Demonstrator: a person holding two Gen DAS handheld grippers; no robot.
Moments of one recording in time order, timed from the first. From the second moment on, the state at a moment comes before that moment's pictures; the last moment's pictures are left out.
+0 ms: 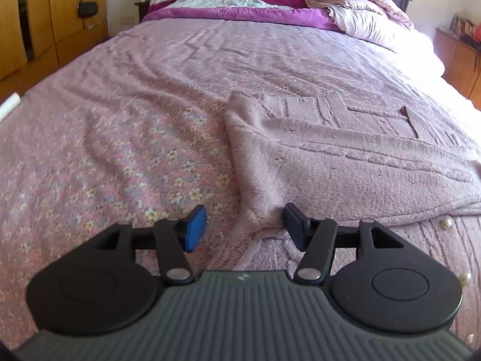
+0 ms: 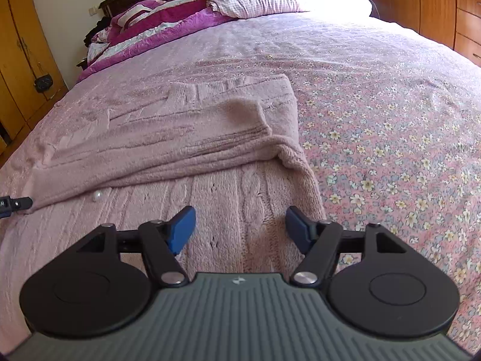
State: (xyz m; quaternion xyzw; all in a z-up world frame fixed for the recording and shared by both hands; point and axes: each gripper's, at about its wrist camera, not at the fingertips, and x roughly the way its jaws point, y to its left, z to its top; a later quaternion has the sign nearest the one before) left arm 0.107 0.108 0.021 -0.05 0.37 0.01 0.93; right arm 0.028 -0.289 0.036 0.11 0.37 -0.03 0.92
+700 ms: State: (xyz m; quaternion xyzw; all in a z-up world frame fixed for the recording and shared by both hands) left arm 0.035 0.063 0.048 0.00 0.42 -0.03 0.91; right arm -0.028 -0.275 0.060 0.08 0.36 -0.01 0.93
